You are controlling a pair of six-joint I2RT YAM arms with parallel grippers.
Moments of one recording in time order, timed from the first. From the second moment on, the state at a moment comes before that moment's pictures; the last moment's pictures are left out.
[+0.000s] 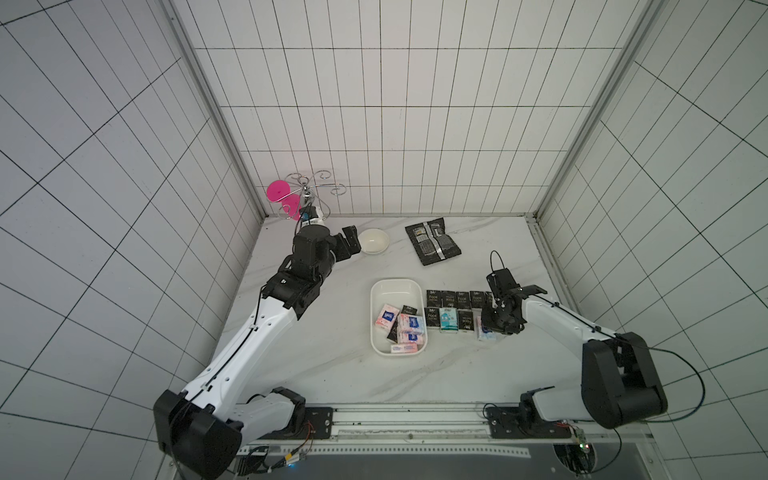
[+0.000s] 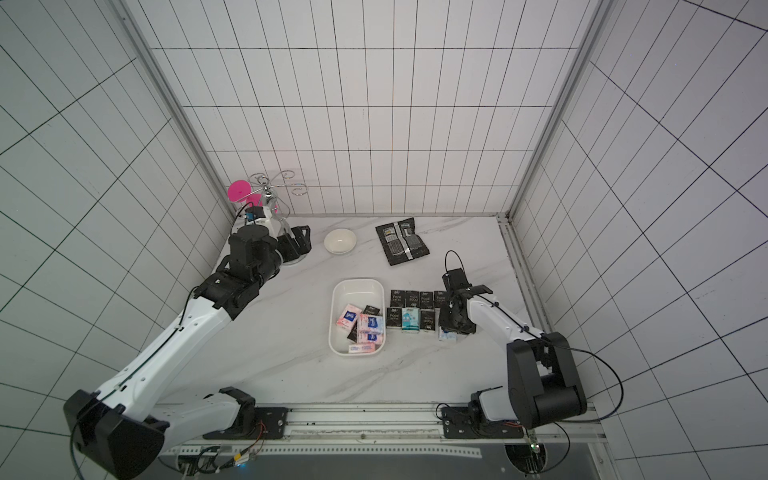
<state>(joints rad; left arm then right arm) -0.39 1.17 1.12 -0.31 -0.21 -0.55 0.33 1.40 0.78 -0.75 0.05 0.42</state>
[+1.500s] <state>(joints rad) -0.39 1.17 1.12 -0.31 -0.22 -0.55 0.33 1.46 0.85 -0.73 0.05 0.40</state>
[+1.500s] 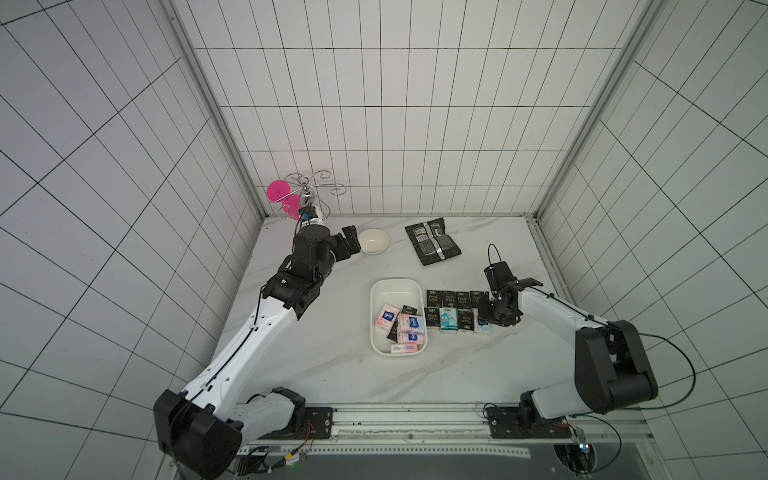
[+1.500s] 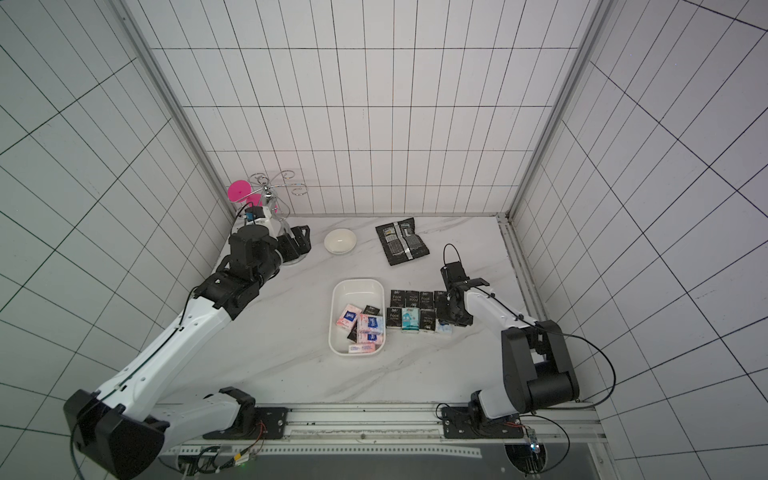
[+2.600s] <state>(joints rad) -0.39 1.18 1.12 -0.36 -0.26 -0.54 1.09 1.49 1.17 -0.76 0.08 0.31</state>
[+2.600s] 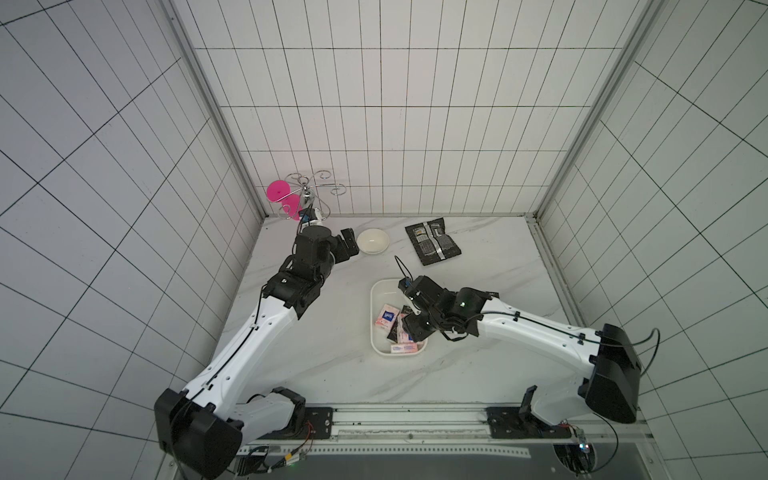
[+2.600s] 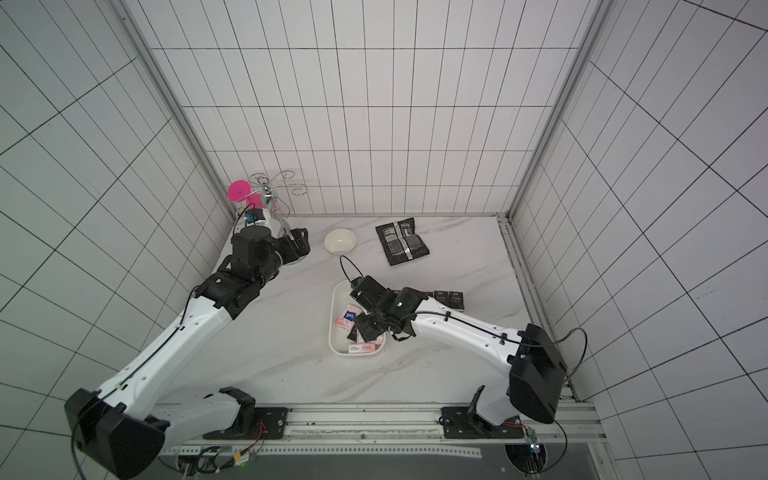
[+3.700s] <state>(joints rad) -0.38 1.17 1.14 -0.38 -0.29 -0.53 1.13 1.73 1.30 -0.82 0.15 0.31</state>
